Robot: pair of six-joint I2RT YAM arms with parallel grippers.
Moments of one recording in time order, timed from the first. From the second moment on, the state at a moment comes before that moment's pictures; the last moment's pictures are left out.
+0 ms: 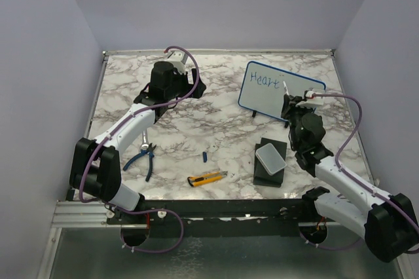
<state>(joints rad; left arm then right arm) -0.37 1.49 1.10 0.02 0.20 -0.28 0.42 0.97 0.44 0.58 0.49 0.15</state>
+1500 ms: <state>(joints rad) -0.37 1.49 1.10 0.02 0.20 -0.28 0.30 1.03 0.41 0.58 0.43 0.21</state>
